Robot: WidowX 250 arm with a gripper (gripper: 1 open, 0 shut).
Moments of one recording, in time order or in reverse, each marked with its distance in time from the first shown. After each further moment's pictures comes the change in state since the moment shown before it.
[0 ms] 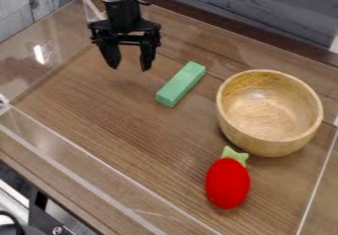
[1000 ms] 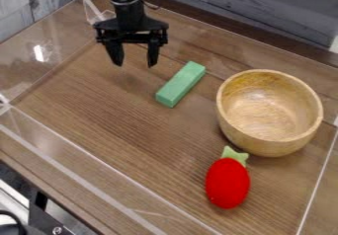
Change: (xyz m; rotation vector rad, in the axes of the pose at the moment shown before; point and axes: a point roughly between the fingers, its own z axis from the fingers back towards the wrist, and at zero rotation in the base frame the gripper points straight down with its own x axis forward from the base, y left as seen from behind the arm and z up) arm 0.015 -0.002 -0.013 0.078 -0.059 0.156
